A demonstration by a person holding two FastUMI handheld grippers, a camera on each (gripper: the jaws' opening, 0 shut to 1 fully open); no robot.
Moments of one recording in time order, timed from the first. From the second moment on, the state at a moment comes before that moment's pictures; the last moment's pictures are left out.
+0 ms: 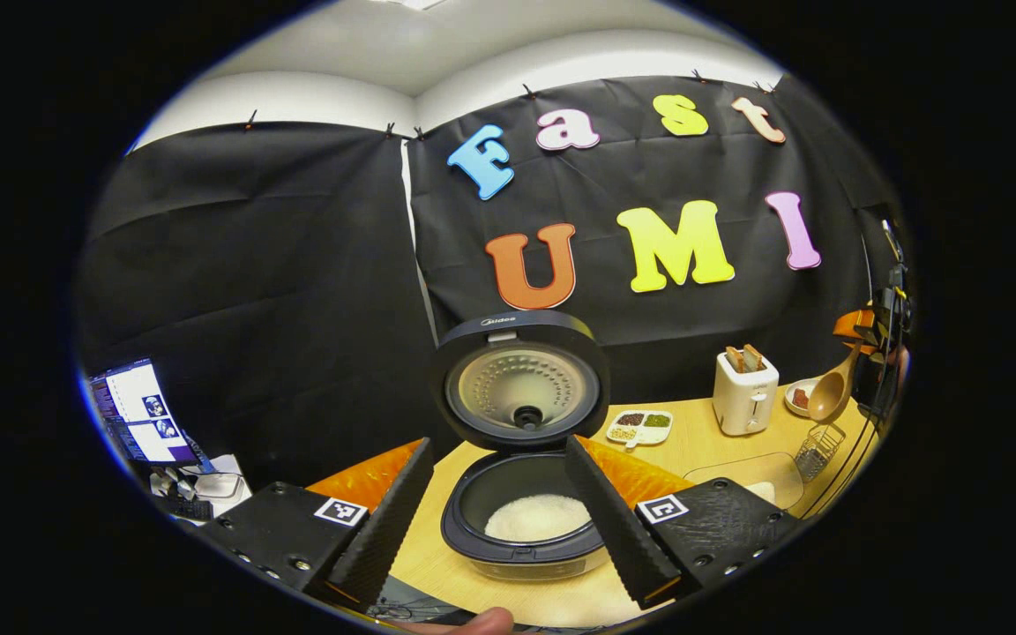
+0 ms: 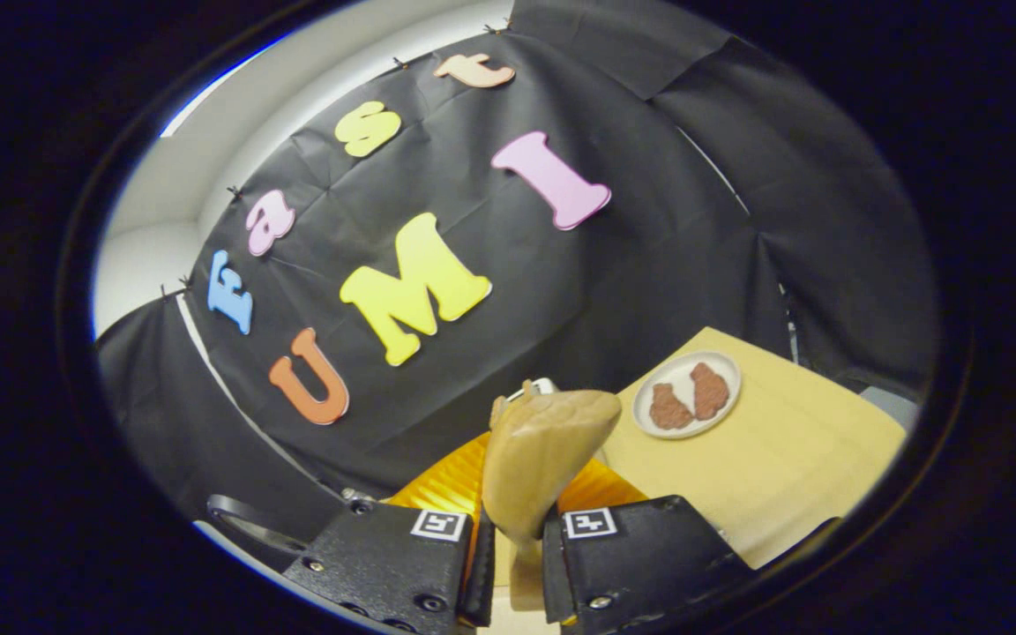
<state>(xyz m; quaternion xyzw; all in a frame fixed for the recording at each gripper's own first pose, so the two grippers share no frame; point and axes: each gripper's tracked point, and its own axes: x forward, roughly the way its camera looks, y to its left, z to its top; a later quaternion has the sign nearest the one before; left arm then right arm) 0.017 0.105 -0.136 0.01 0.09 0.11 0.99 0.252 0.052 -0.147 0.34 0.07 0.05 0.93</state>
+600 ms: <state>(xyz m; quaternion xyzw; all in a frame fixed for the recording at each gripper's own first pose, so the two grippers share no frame) 0.030 0.064 -0.131 0.03 0.09 0.09 0.99 0.295 0.006 -0.261 0.33 0.12 0.02 0.94</state>
